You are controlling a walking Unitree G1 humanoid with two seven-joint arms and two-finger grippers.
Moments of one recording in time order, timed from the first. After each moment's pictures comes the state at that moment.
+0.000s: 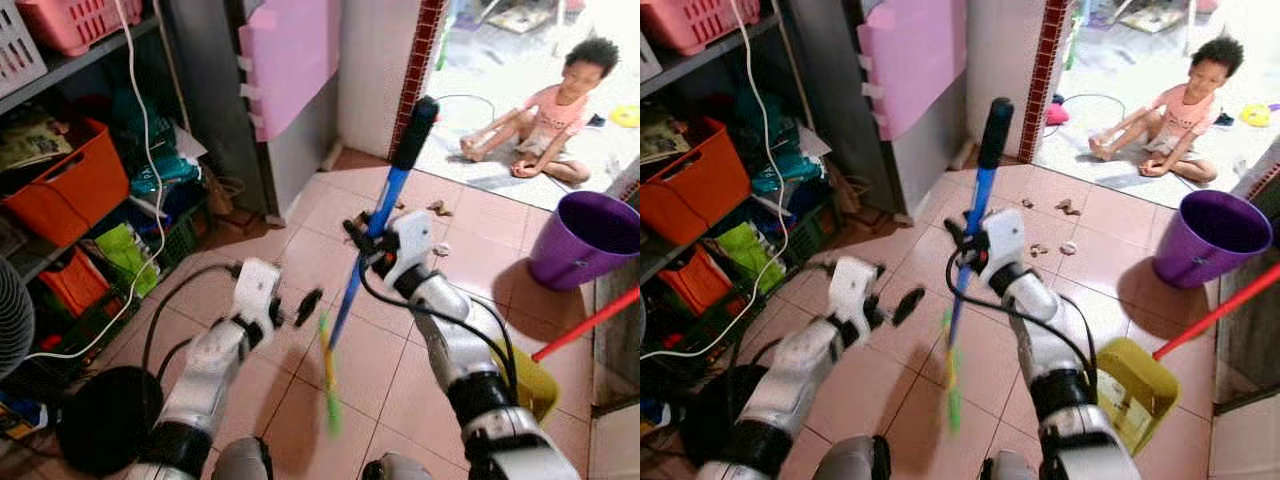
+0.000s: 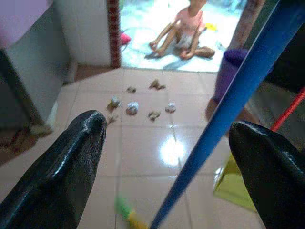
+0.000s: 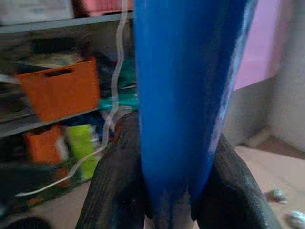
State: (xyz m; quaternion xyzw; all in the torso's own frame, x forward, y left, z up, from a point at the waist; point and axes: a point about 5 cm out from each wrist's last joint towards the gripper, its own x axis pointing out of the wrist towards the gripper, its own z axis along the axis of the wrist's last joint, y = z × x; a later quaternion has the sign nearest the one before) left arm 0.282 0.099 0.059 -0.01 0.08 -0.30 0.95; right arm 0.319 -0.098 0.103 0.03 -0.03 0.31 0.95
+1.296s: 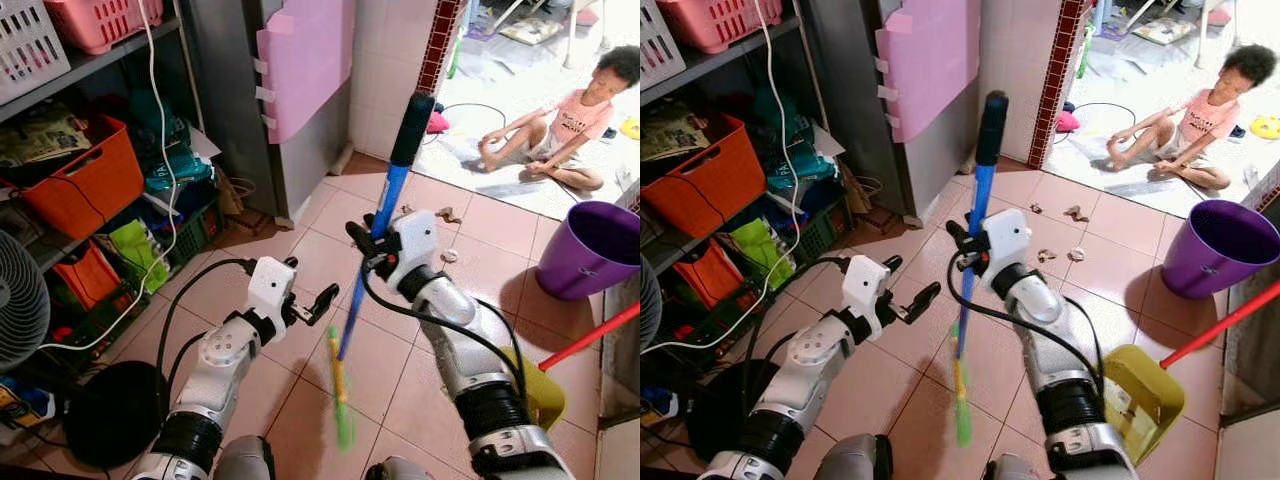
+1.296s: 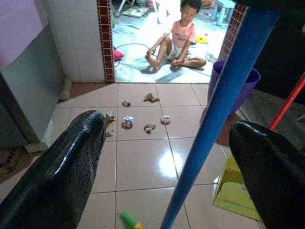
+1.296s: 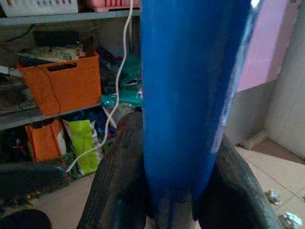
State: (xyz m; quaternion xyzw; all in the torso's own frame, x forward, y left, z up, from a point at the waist) left arm 0.283 0.083 0.059 0.00 0.05 -0.33 0.94; right arm 0.315 -0.104 0.111 0.01 -0.03 0.27 0.96
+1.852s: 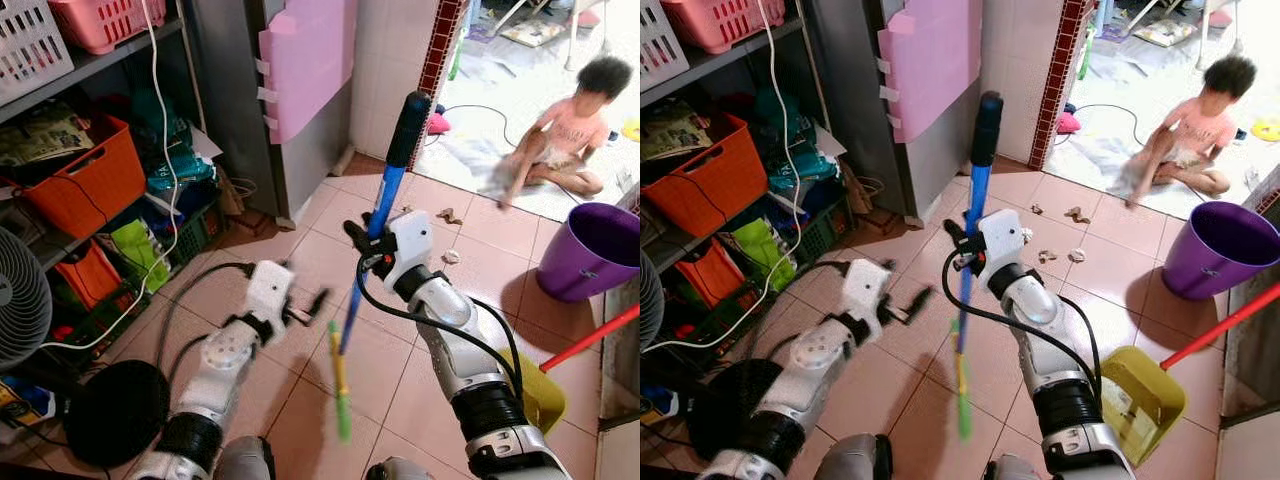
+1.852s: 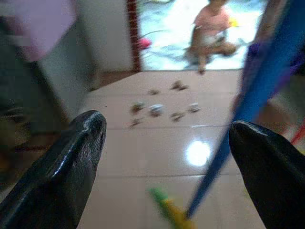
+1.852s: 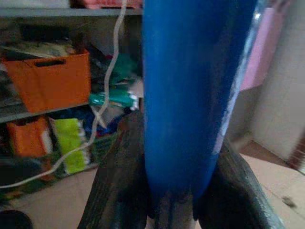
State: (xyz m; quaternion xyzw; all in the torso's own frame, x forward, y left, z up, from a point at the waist) left arm 0.288 0.099 0.049 0.06 0.07 -0.26 0.96; right arm 0.316 -0.108 0.109 -0.03 -0.03 0.24 0.97
